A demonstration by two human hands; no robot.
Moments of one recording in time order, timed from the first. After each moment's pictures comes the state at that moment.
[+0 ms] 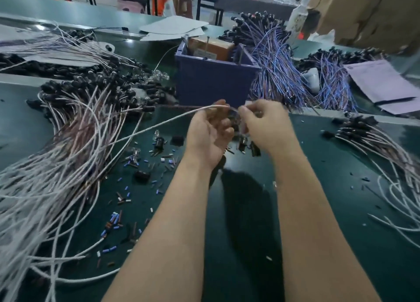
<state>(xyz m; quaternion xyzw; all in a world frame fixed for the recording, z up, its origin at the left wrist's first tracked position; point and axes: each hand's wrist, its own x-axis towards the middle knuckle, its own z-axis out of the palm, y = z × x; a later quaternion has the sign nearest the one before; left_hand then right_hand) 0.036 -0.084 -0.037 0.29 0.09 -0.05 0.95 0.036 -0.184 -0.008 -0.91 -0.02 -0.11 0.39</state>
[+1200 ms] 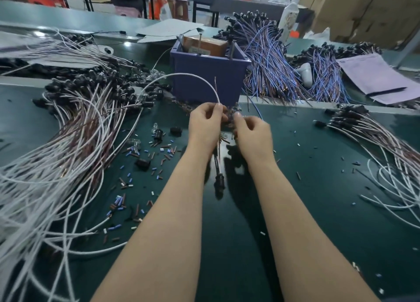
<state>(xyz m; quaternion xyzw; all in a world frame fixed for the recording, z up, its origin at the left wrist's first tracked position) 0.046 -0.090 -0.067 0.68 0.03 0.16 0.72 0.025 -0.182 -0.061 -0.83 0.04 -0.13 0.55</state>
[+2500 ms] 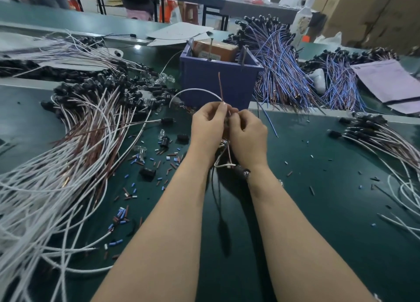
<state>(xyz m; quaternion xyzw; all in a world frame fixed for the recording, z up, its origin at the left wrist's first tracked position) 0.047 -0.082 -0.057 0.57 0.03 0.12 0.81 0.052 -0.160 -0.069 -0.84 -0.04 -0.22 0.49</state>
